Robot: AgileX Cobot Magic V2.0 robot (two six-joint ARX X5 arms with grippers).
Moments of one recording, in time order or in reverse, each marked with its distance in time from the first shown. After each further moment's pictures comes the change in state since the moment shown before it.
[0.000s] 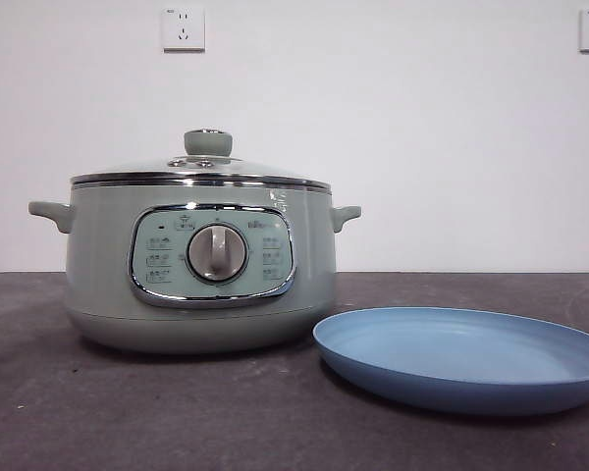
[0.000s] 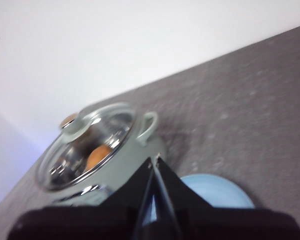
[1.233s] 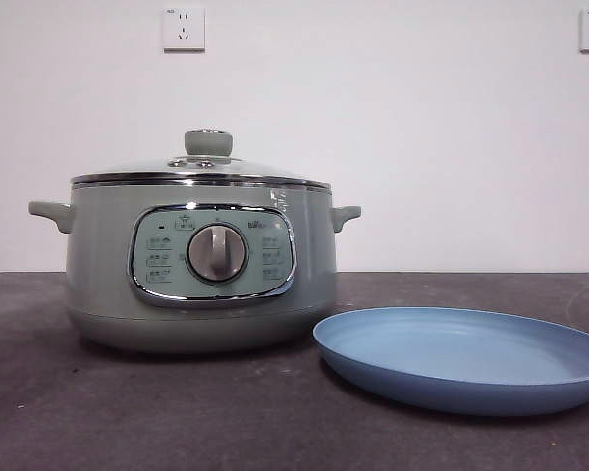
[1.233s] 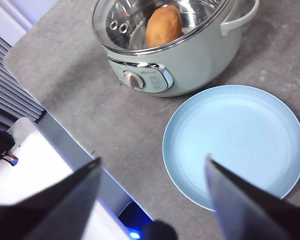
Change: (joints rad) left arm 0.000 0.359 0.464 -0.504 0.206 0.441; right arm 0.100 0.537 0.529 -0.636 -0.255 -0.566
